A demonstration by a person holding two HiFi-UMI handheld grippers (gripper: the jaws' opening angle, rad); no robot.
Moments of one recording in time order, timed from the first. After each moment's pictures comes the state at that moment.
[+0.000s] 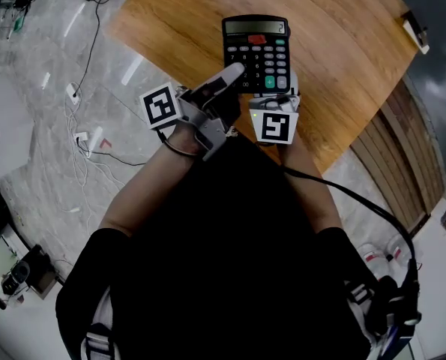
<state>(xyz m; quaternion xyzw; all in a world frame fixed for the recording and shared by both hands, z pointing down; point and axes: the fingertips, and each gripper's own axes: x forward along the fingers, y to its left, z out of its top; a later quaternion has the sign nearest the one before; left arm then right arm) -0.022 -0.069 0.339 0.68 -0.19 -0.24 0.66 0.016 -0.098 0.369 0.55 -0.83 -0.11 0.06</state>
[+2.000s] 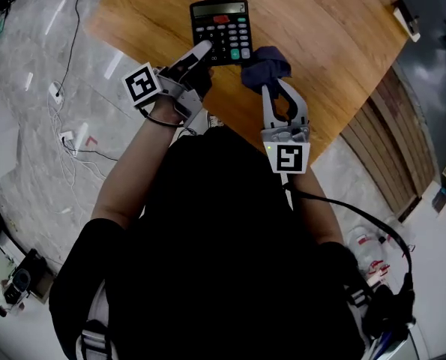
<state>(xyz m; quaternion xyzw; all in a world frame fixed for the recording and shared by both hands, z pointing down) -0.047 -0.117 0.407 0.69 -0.24 -0.23 0.64 0.075 -0.022 0.386 0.54 -0.84 -0.04 0.09</state>
